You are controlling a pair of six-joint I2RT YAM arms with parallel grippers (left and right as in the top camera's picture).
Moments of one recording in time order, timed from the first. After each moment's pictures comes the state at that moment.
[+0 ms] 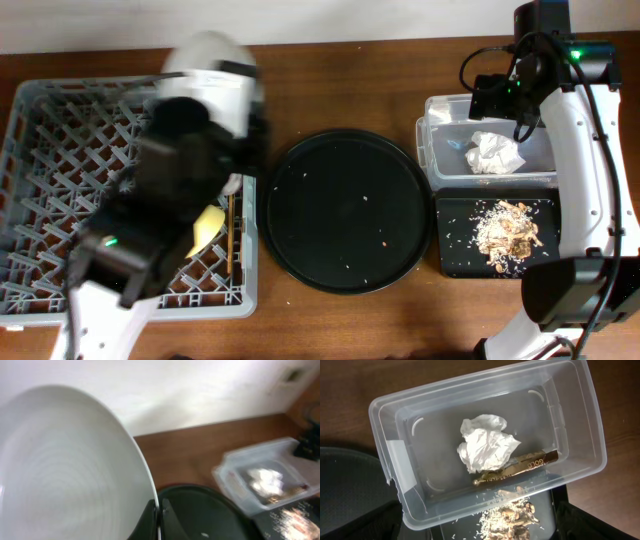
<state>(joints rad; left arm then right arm) -0.36 1.20 1.50 -0.73 0.02 -0.12 -0.04 1.84 1.98 -1.33 0.20 0.18</state>
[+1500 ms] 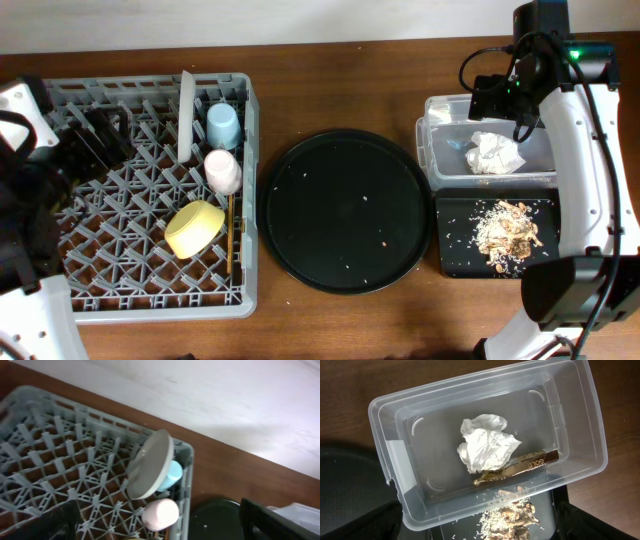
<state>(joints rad) 0.38 1.21 1.54 -0.92 0.35 -0.18 -0.04 1.84 1.98 -1.33 0.20 0.18</state>
